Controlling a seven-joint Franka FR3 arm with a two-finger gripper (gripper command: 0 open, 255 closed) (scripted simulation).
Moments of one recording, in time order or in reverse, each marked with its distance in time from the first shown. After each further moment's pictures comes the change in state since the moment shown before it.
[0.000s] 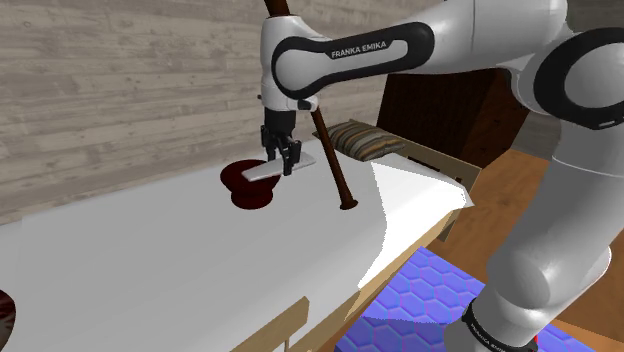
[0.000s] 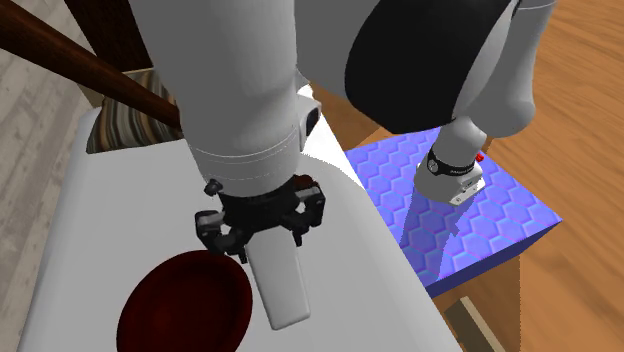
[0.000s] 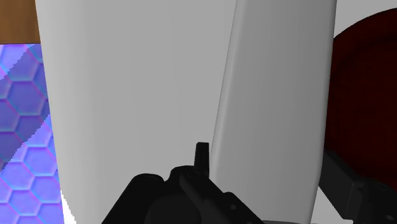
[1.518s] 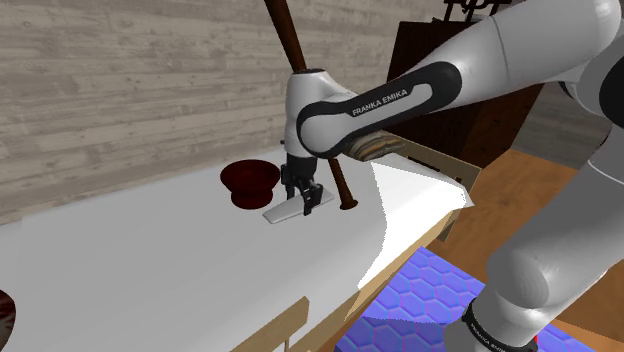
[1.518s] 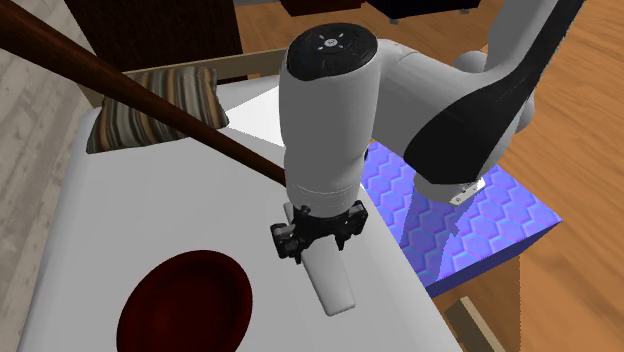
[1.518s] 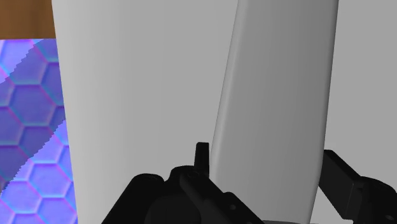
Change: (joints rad) arm -0.015 -0.219 -0.009 -0.439 0.152 0.273 -0.073
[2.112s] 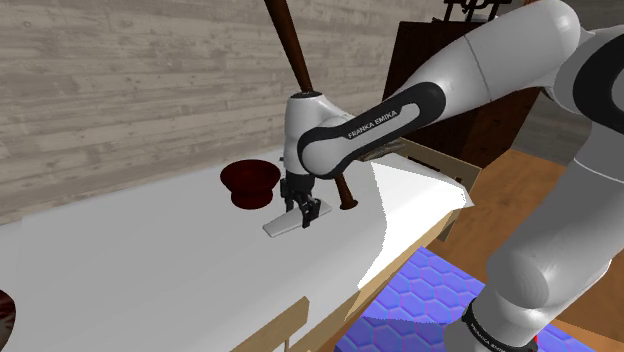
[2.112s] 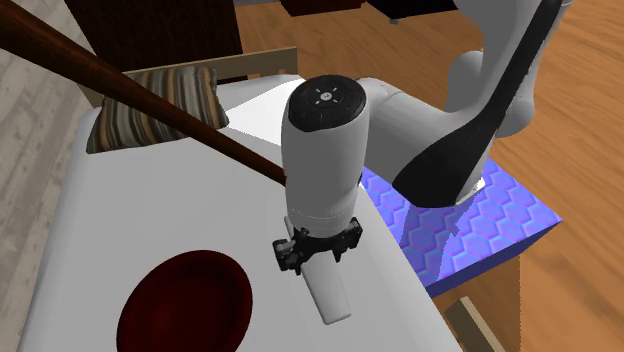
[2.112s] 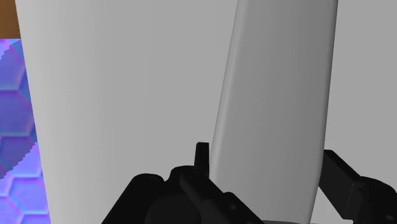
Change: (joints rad) arm 0.001 0.081 0.007 -0.053 -0.064 0.115 0.046
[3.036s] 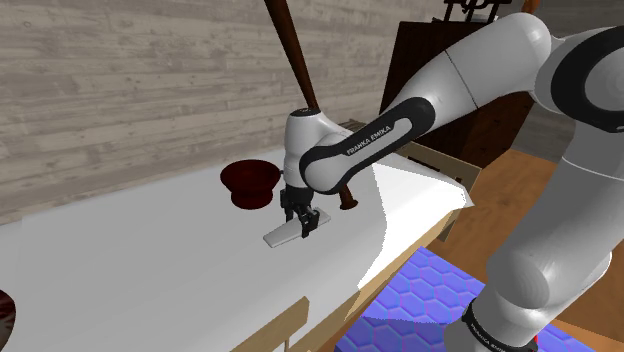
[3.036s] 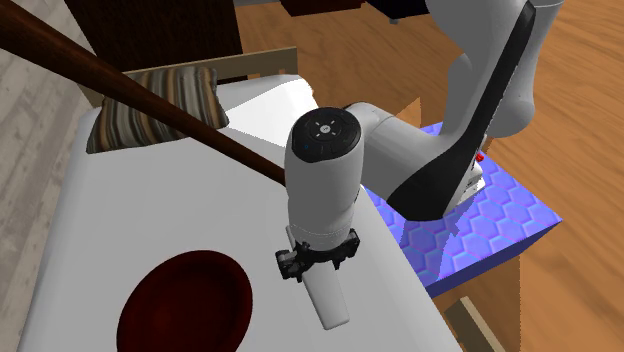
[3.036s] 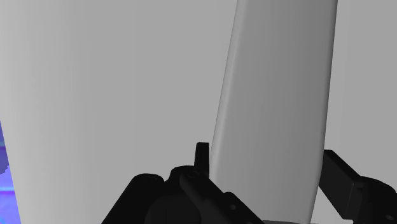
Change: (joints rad) arm 0.007 0.072 -0.005 -0.038 -0.066 0.091 0.048
